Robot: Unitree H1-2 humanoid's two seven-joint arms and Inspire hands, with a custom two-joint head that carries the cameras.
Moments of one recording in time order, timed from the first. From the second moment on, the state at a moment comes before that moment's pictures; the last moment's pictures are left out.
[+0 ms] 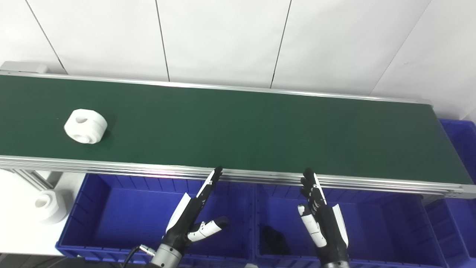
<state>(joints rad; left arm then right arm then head) 0.17 0.01 -0.32 0.08 0.24 -0.30 -0.13 0.31 -0.04 0.10 -0.07 -0.10 -0.29 -0.01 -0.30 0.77</state>
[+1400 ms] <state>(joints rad) 0.17 -0.02 -0.36 0.22 0.31 -0.42 -0.06 0.33 -0.11 0.07 0.09 -0.04 -0.41 0.00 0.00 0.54</state>
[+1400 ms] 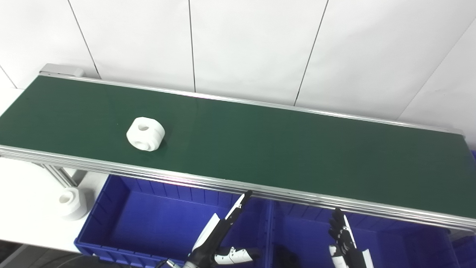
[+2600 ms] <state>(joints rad) -0.21 0.31 -0.16 -0.13 0.25 -0.29 -0.22 0.28 -0.10 0.12 0.19 -0.08 -0.41 -0.07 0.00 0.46</state>
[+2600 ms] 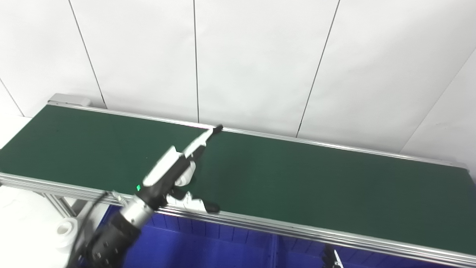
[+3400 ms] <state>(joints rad) -0.51 0.44 -0.31 0.34 0.62 -0.28 -0.28 0.26 -0.10 0.12 0.21 -0.04 -0.41 -0.07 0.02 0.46</state>
